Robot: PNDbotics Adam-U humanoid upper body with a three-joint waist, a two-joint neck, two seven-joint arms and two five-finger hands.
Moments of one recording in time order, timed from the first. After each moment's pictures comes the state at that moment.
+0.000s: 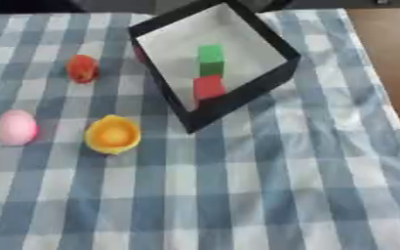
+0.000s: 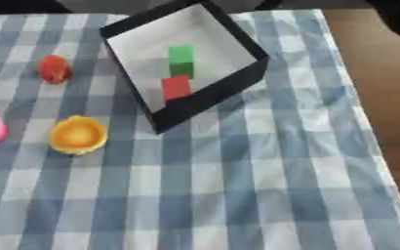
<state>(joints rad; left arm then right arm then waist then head) -0.61 0.65 0.04 -1.47 0.00 0.00 0.05 -0.68 -0.69 0.11 -1.91 -0.31 0.19 0.08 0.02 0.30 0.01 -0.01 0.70</state>
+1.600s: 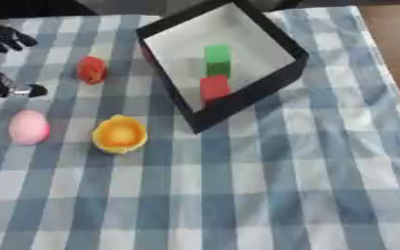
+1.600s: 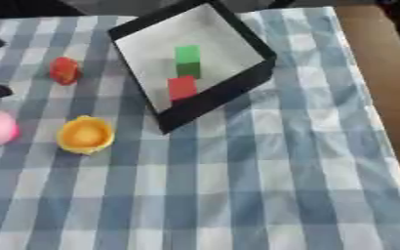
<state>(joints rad) -0.73 0.96 -0.28 -1.19 -0.40 -0.18 -0.46 -0.60 -0.68 0.09 -1.90 -0.31 0.19 0.02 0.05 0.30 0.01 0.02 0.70</state>
